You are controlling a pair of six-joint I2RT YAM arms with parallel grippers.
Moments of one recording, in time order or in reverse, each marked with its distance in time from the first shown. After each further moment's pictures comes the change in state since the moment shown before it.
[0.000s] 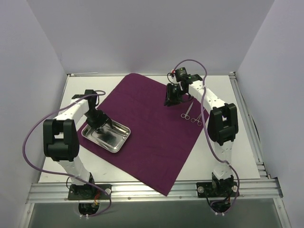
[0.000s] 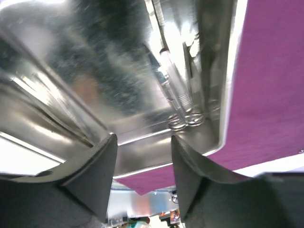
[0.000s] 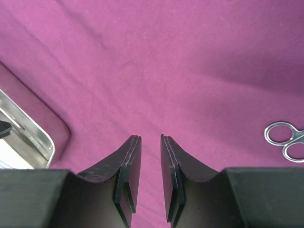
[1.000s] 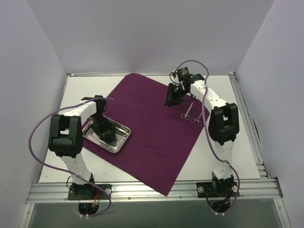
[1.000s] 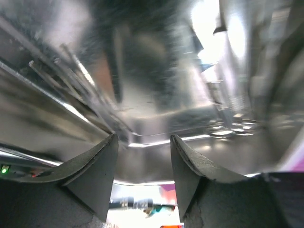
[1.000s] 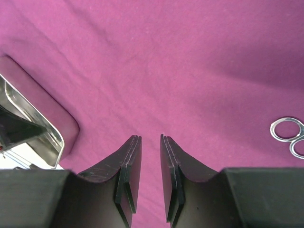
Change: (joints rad) left arm -0.082 0.073 -0.053 -0.060 -0.066 0.033; right arm -0.023 0.000 -0.003 -0.011 -0.063 0.022
